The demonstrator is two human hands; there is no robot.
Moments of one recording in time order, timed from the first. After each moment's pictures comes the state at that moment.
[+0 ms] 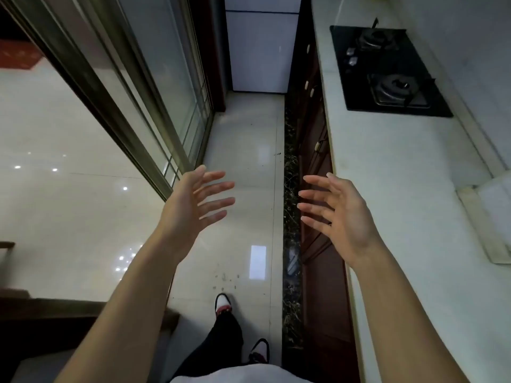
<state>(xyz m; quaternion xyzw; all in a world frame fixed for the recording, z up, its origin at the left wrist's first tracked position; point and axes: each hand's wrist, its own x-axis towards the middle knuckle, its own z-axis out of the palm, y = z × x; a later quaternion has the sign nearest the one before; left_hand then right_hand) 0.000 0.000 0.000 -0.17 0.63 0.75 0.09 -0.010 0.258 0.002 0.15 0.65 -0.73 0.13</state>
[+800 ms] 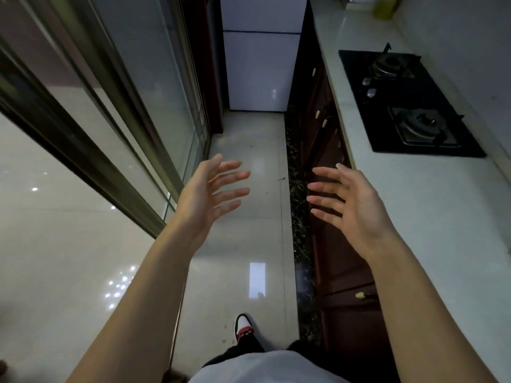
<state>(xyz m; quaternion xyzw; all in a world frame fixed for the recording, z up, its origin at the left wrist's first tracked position) -0.249 -0.092 0.004 -0.13 0.61 0.78 0.12 -0.240 0.164 0.013 0.15 0.67 -0.72 0.11</state>
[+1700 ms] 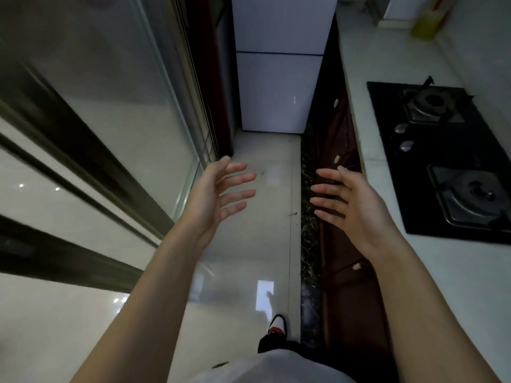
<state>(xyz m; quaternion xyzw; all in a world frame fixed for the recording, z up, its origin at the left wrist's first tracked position) -0.540 -0.061 0.008 -0.16 0.62 0.76 0.09 -0.552 0.191 0.010 0.14 0.66 -0.72 0.15</state>
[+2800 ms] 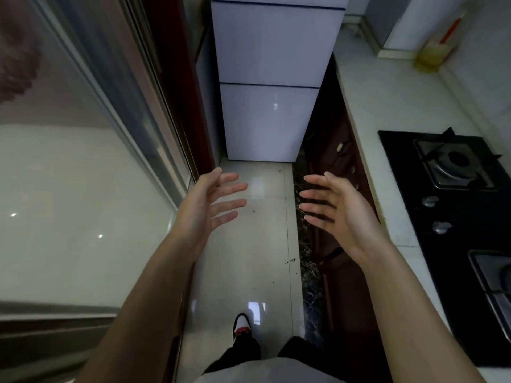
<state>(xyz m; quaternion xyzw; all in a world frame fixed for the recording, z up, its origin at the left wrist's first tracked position) -0.883 -0.148 -0.005 -0.16 0.61 0.76 0.12 -0.885 0.098 0.007 0.17 0.68 -0.70 0.14</state>
